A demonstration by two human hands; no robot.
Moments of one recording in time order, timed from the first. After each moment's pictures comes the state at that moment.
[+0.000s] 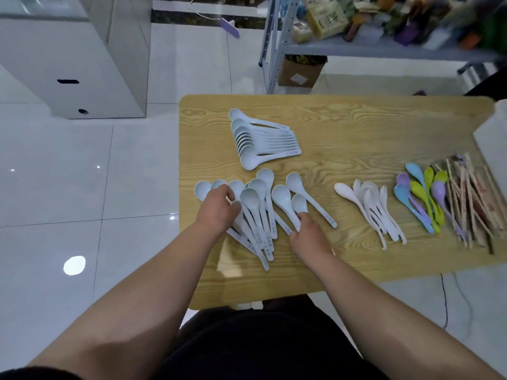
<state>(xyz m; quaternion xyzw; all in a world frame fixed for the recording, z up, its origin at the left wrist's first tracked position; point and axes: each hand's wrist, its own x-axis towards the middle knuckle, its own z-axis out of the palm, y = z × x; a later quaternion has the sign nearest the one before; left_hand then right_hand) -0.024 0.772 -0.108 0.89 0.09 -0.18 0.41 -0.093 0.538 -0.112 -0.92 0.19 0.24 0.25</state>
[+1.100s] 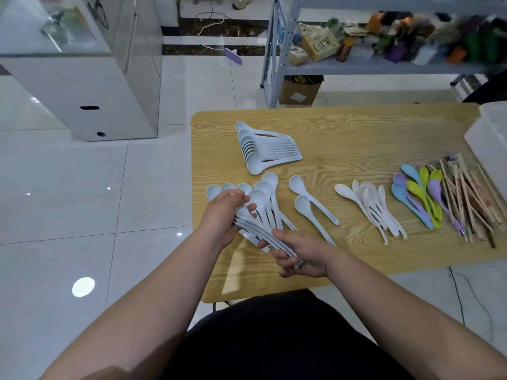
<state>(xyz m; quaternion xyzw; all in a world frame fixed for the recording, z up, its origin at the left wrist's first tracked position) -0.066 0.773 -0.029 0.48 0.28 -0.23 0.80 -0.124 0.576 -0.017 -0.53 0.17 0.50 0.66</state>
